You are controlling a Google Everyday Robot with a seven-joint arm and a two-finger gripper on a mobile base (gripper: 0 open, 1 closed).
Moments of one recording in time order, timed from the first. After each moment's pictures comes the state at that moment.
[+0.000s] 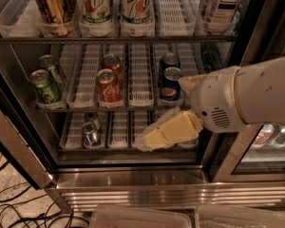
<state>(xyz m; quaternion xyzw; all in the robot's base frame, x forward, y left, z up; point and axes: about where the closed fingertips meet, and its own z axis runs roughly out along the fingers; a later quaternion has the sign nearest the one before) 0.417 -0.047 0.949 -0.44 0.77 0.21 0.41</state>
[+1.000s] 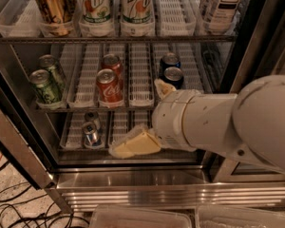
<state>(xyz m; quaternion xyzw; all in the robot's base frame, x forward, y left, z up) 0.434 -0.002 0.918 -0.47 0.73 0.12 0.48</state>
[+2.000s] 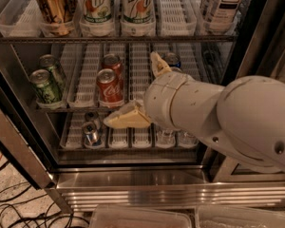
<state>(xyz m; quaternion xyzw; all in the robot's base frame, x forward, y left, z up) 0.487 0.009 0.949 -0.46 0.67 0.06 0.58</state>
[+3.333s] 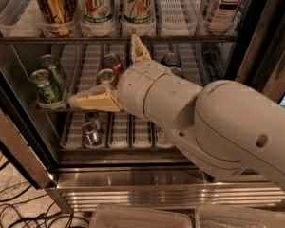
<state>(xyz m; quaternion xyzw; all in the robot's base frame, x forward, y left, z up) 0.496 0.058 0.996 -0.39 0.62 0.12 0.67</state>
